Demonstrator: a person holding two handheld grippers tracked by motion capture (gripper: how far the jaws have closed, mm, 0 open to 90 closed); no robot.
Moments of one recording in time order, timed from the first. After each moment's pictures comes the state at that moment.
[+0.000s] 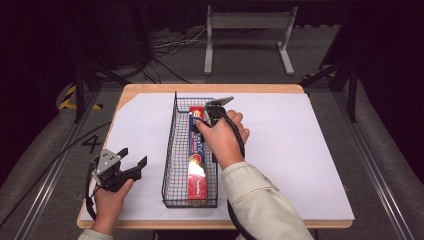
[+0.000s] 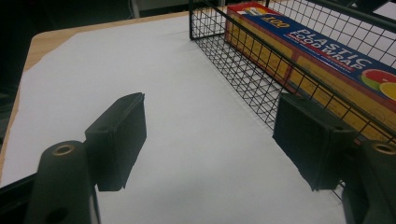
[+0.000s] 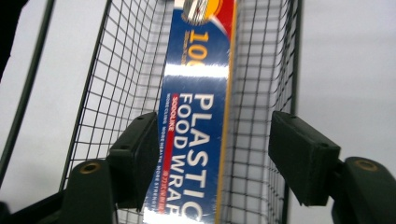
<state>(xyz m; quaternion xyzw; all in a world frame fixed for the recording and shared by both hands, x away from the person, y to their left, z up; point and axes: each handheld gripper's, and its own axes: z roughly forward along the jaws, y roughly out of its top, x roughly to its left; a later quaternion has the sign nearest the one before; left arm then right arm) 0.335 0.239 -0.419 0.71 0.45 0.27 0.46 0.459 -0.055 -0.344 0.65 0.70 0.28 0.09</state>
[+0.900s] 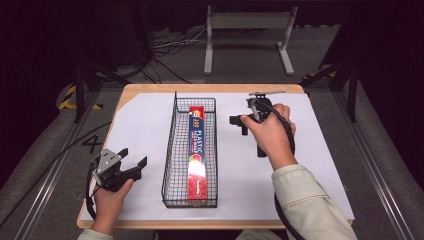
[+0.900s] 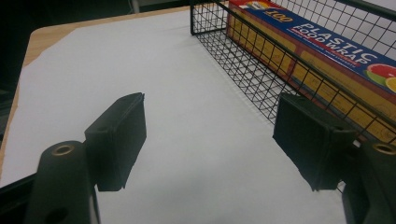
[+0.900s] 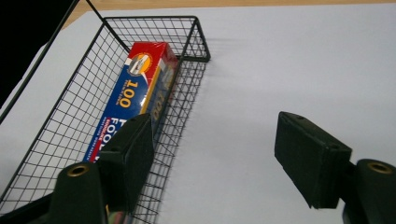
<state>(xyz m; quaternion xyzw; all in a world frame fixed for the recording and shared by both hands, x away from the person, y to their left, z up) 0.336 0.240 -0.421 0.72 0.46 0.27 0.46 0.446 -0.169 -0.311 0.59 0.71 0.36 0.14</state>
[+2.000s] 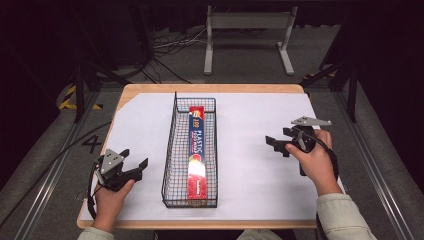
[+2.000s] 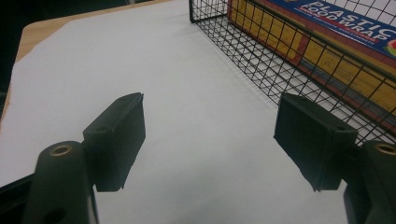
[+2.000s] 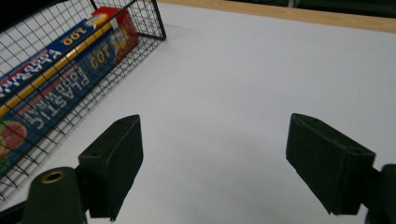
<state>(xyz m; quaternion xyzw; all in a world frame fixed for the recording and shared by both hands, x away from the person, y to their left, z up) 0.344 0.242 -0.435 0.73 0.45 0.26 0.44 0.408 -0.290 -0.378 0.48 0.75 0.42 0.20</state>
